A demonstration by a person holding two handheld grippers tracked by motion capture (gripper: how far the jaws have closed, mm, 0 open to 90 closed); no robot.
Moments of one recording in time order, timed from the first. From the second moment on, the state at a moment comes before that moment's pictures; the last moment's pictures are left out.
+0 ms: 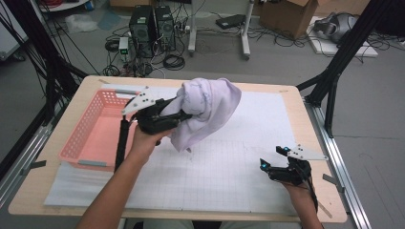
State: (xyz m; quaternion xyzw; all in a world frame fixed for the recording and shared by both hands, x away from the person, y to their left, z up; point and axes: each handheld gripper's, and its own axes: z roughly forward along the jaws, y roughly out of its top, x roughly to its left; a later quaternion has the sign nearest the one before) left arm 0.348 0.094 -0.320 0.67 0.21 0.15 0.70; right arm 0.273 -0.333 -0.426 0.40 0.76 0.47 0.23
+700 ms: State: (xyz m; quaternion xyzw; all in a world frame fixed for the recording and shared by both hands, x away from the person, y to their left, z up) left arm 0.394 0.016 -0.420 0.74 0.33 0.09 0.58; right arm 0.278 -0.333 -0.431 0.40 0.76 0.46 0.21
